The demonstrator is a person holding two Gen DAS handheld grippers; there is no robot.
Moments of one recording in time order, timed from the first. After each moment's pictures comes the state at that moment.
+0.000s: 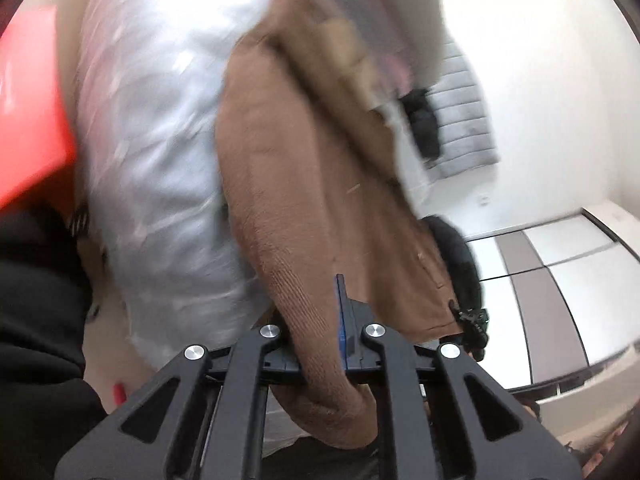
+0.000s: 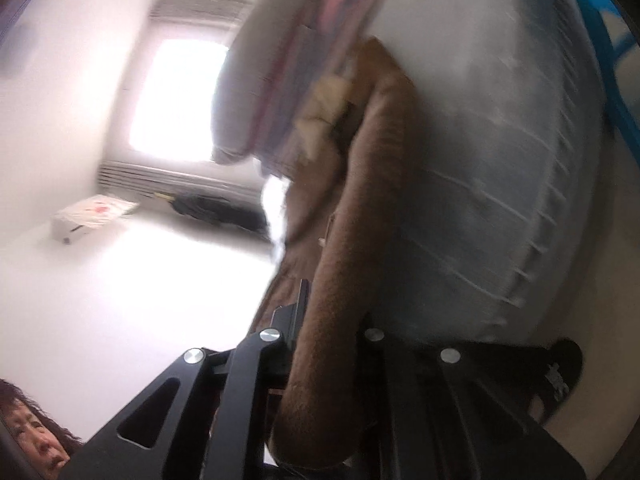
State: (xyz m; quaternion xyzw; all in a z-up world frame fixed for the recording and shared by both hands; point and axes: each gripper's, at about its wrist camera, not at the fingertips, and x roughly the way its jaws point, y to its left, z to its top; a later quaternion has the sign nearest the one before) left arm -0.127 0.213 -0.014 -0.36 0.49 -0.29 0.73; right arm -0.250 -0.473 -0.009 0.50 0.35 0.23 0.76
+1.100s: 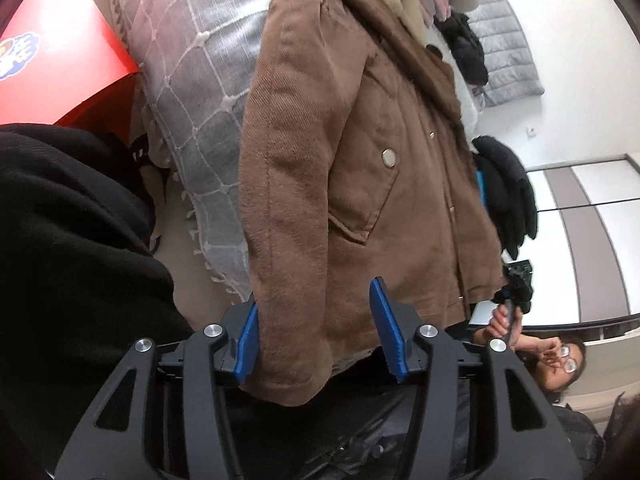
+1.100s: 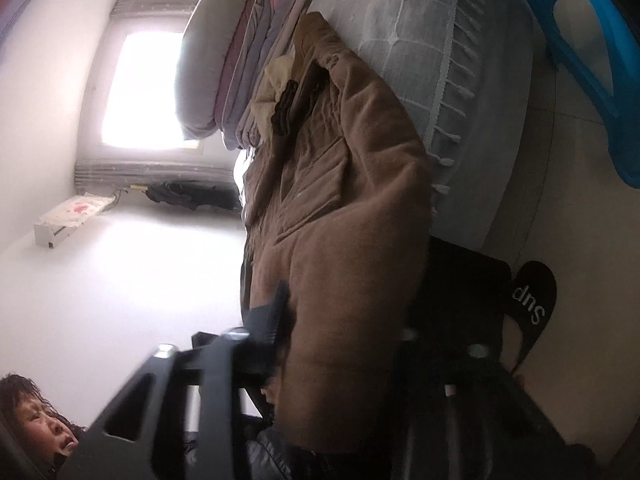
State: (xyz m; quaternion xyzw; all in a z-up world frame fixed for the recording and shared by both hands) left arm -0.184 0.229 -0.078 -0.25 0.63 -0.27 0.69; right arm -0.345 -0.479 -0.059 0.51 0.42 0.19 0.72
